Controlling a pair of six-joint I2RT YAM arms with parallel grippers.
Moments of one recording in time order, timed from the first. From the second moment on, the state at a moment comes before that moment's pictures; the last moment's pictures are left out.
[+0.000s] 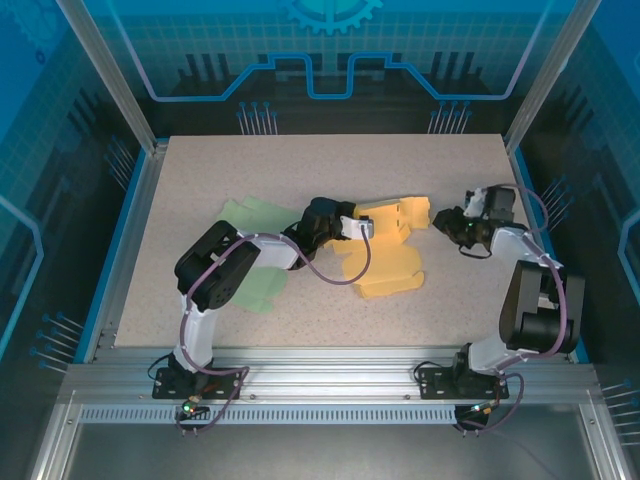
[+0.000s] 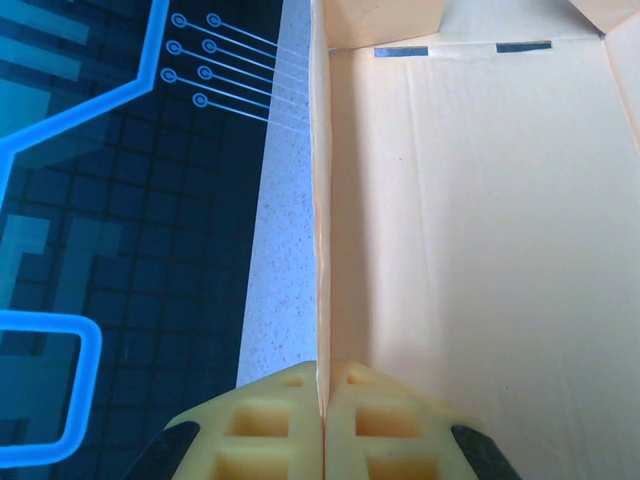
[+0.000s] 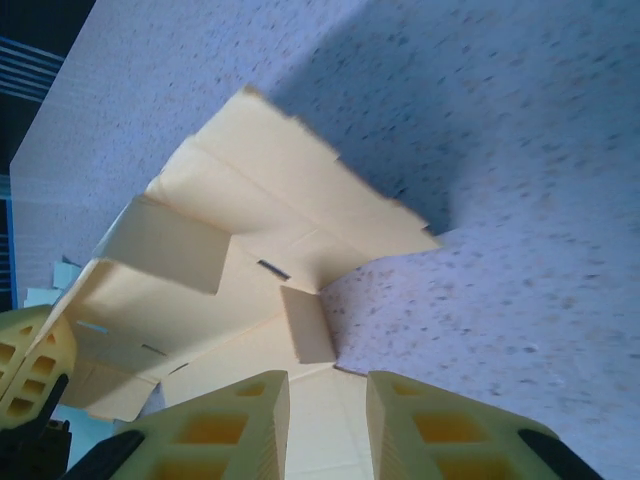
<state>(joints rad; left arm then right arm) -0.65 2.05 1.11 0.63 -0.02 1.19 -0.23 1.53 0.89 -0.29 -0.58 0.44</state>
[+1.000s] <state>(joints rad) -0.65 2.07 1.11 0.74 -0.01 1.35 -0.20 2.18 1.52 -0.43 -0.80 0.36</state>
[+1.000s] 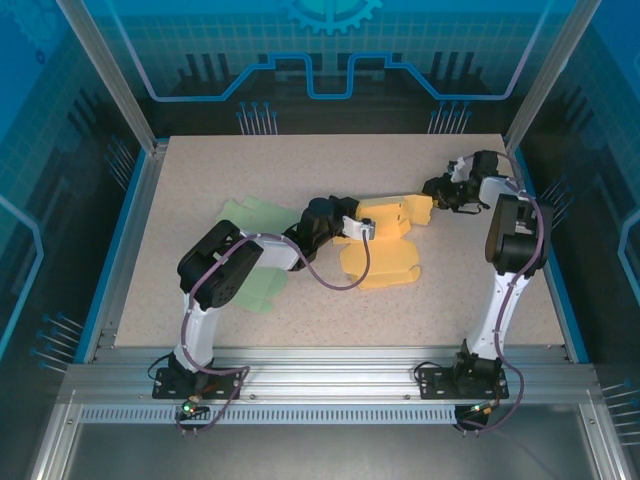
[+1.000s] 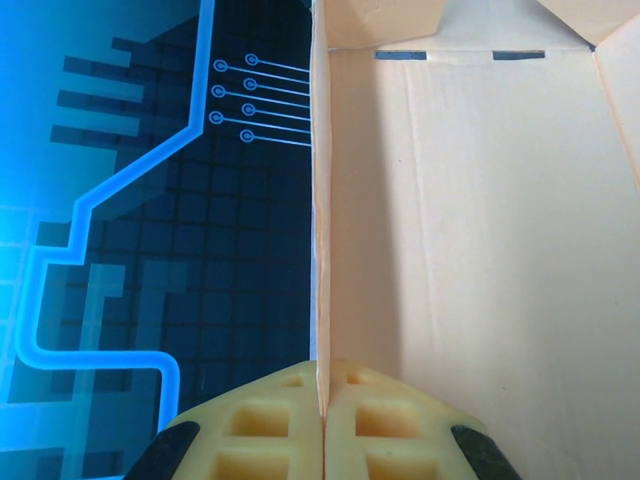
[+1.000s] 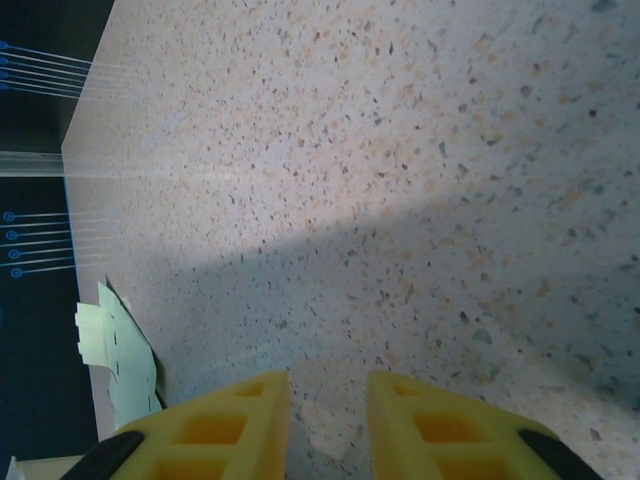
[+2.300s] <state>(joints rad) -0.65 2.12 1.12 0.83 -0.03 1.40 -0.08 1.78 1.01 -0.28 -0.67 0.34</state>
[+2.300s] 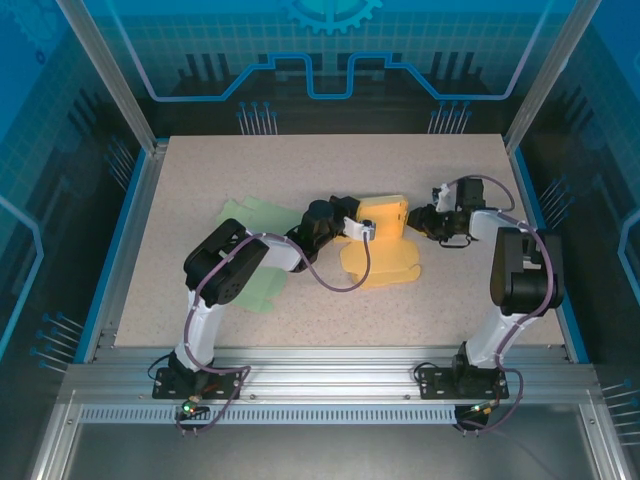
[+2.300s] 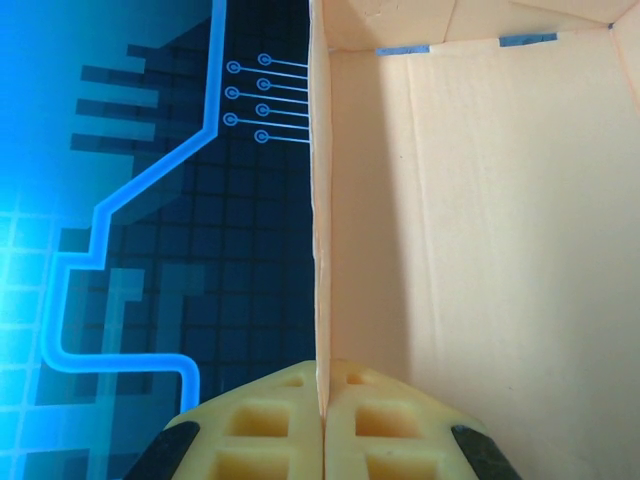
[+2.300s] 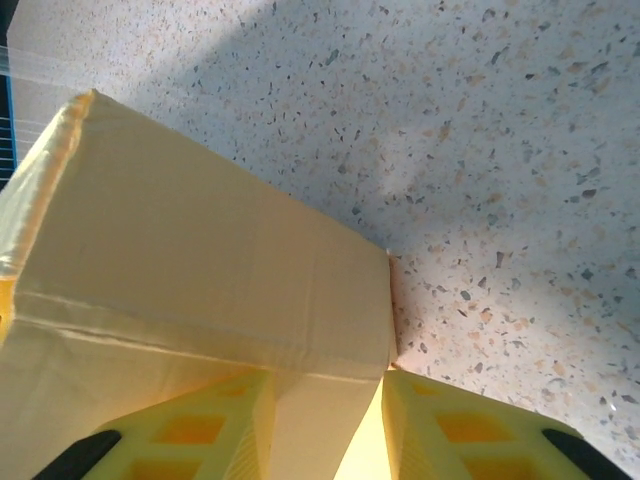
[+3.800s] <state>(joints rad) -0.64 2.10 1.07 0.84 0.01 1.39 0.12 1.82 1.05 -0.16 -0.27 0.32</state>
